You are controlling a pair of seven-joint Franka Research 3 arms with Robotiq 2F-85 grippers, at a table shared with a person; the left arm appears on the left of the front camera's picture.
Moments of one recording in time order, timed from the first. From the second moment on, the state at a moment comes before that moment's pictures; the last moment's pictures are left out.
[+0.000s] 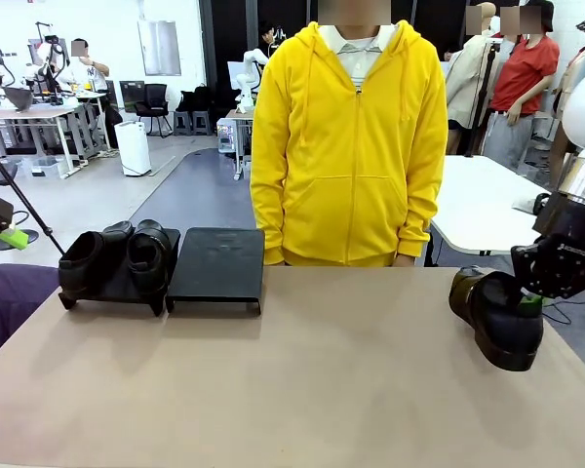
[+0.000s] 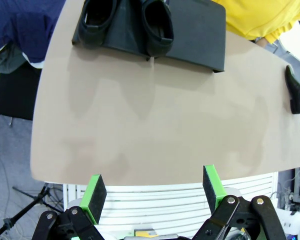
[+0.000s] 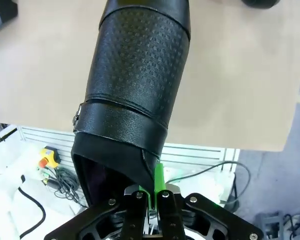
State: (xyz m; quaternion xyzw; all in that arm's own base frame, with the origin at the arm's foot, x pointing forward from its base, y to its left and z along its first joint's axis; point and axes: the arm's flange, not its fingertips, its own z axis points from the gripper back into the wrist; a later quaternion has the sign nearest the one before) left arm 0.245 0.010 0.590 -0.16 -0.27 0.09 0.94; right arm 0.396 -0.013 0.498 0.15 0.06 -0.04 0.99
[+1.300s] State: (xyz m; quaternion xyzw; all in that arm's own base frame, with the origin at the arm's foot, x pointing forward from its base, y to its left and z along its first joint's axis) left arm 0.245 0.010 0.590 -0.16 -0.27 0.09 0.94; right arm 0.302 0.305 0.386 0.16 -0.08 0.01 0.98
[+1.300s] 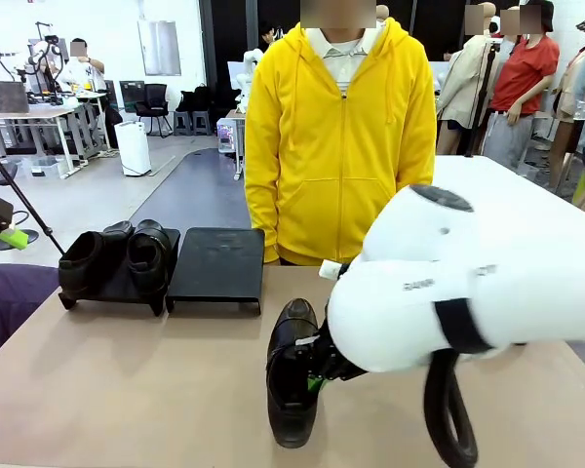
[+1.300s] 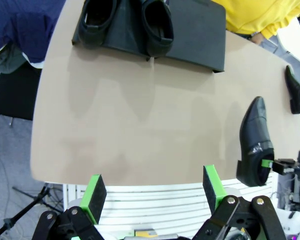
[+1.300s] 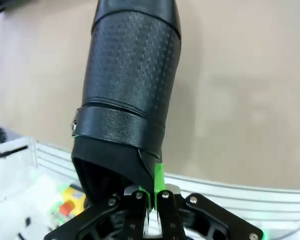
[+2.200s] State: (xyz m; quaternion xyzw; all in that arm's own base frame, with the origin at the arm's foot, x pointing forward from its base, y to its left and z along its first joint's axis) left arm 0.245 0.010 0.590 -0.16 -0.27 0.09 0.94; right arm 0.347 0.339 0.347 0.16 -0.04 0.00 0.99
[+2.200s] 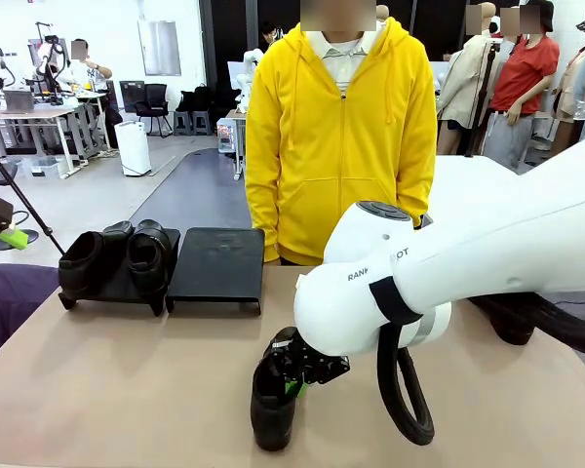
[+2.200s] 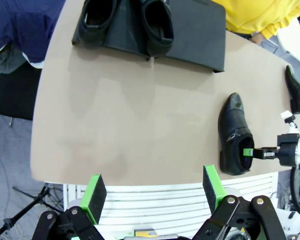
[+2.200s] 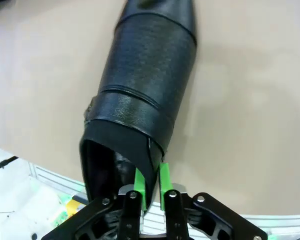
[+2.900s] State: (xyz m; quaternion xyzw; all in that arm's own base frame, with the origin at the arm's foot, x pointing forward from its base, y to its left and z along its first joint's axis) left arm 0.245 0.010 0.590 -0.16 -0.27 0.09 0.94; right arm 0.334 0.316 0.388 0.18 0.00 0.09 0.98
